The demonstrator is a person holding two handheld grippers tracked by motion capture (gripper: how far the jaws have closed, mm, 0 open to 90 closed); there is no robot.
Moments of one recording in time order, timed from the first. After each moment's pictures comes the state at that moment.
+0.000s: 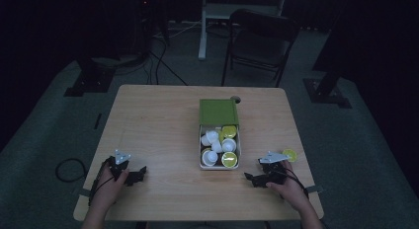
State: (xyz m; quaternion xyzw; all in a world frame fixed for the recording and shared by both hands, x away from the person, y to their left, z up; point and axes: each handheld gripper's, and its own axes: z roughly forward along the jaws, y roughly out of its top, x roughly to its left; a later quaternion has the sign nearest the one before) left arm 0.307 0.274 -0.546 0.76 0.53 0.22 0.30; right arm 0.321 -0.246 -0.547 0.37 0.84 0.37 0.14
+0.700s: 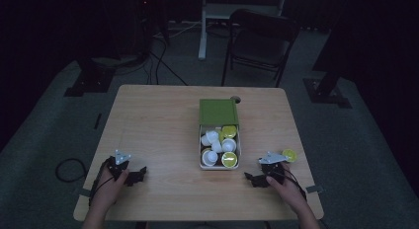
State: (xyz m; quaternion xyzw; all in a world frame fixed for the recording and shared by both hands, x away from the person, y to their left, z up) left arm 0.306 0.274 -0.546 0.76 0.53 0.22 0.30; right arm 0.321 -0.244 -0.550 0.38 0.84 0.36 0.16
